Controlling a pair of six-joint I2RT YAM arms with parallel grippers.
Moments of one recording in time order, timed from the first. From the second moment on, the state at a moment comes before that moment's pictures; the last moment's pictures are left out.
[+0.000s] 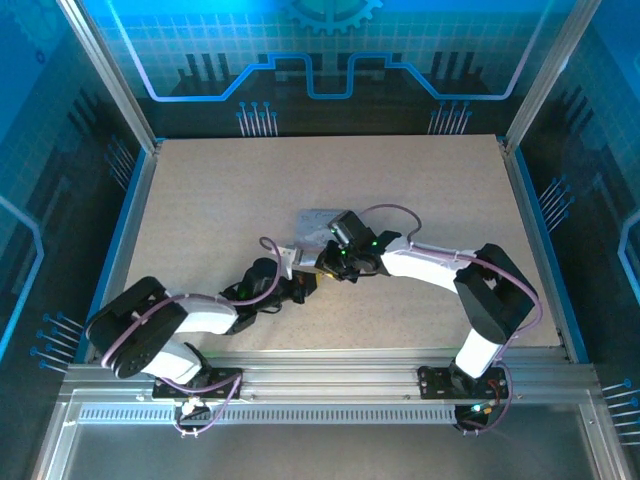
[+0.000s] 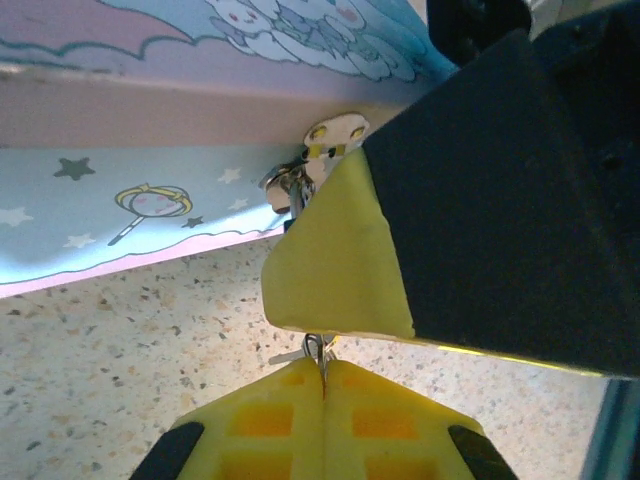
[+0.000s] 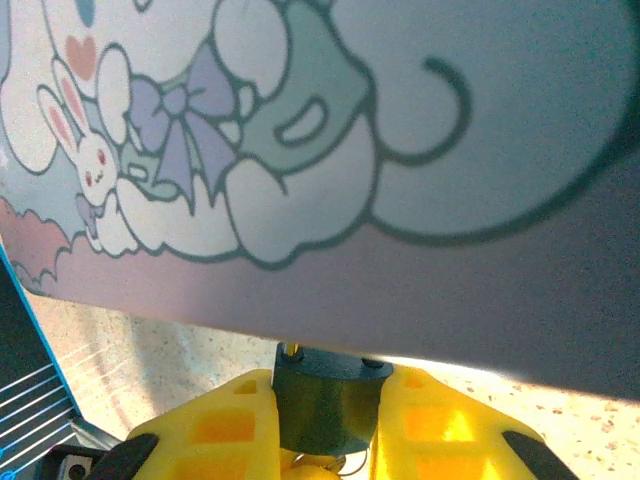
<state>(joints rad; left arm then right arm) -0.69 1.43 0.33 0.65 0.17 -0.62 0.75 1.69 1.04 -0.32 -0.23 1.19</state>
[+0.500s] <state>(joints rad) -0.75 1.33 0.39 0.46 0.06 -0.32 0.74 1.67 1.09 -0.39 -0.27 1.18</state>
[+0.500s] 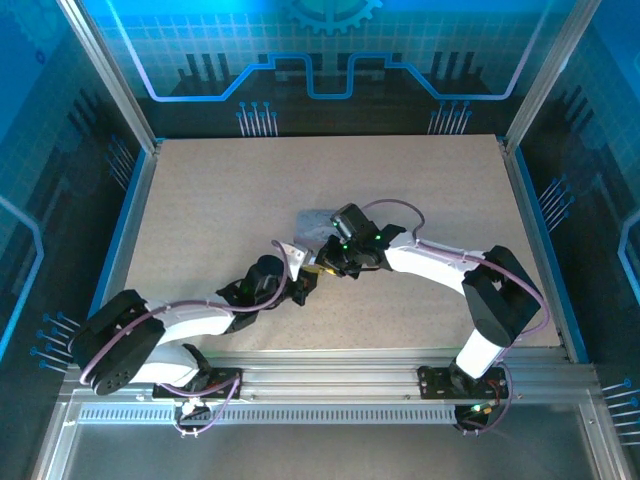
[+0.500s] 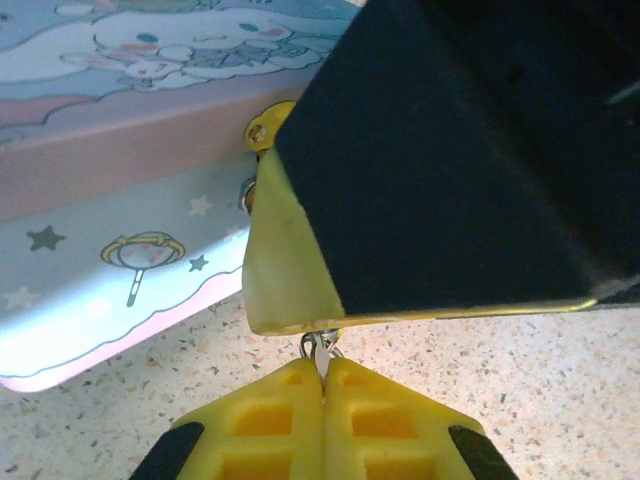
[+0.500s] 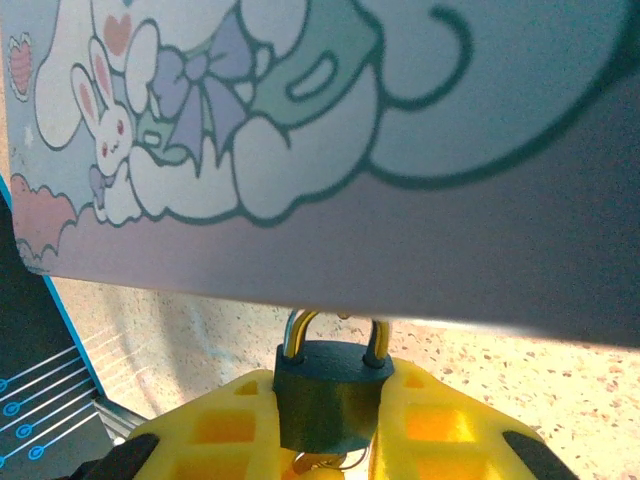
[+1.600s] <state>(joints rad) -1.00 1.38 0.38 0.49 -0.40 0.18 0.73 1.70 1.13 -0.49 -0.32 1.13</state>
